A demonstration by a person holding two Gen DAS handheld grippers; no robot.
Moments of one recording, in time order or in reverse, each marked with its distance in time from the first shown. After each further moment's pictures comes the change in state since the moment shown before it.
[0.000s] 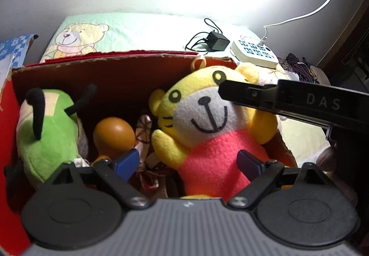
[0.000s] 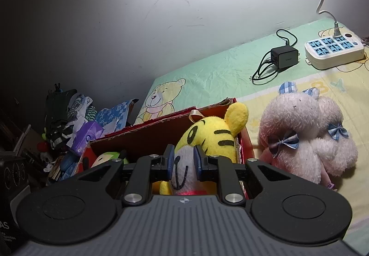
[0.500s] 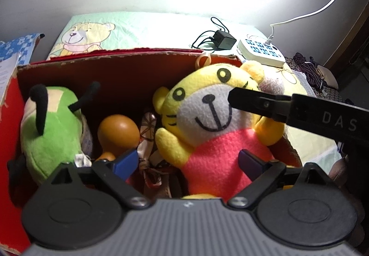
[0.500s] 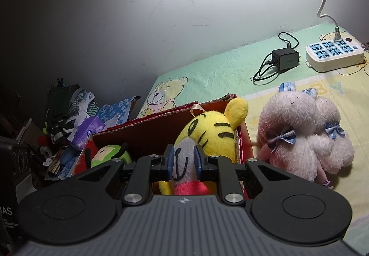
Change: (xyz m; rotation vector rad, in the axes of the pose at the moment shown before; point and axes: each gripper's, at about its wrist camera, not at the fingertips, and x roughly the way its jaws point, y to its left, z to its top) left arm 0.001 -0.006 -0.003 0.003 0.003 0.047; right arm -0.007 0.001 -0.007 -0.034 -0.004 0.007
